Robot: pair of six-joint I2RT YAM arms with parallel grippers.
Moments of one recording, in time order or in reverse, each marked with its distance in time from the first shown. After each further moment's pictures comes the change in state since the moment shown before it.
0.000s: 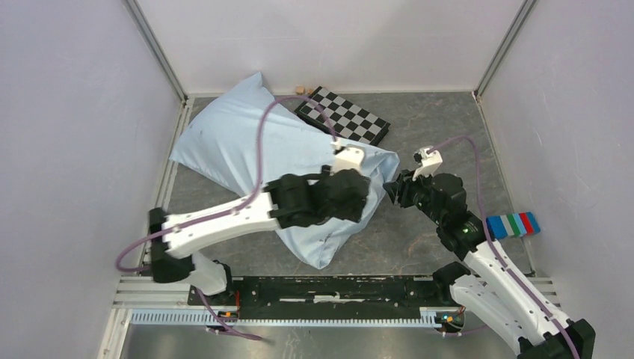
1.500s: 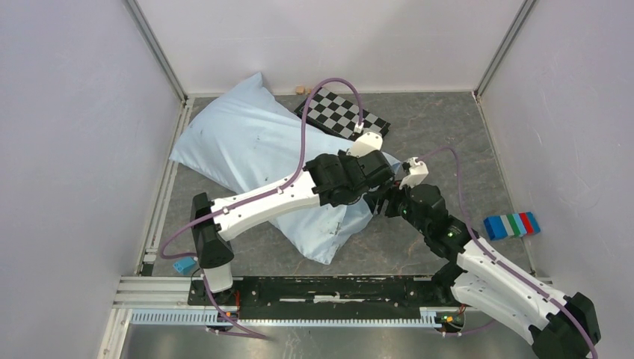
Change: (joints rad) left arm 0.093 0.394 0.321 -0.155 -0.226 0.173; right arm 0.212 0.055 -0.120 0.085 0.174 0.267
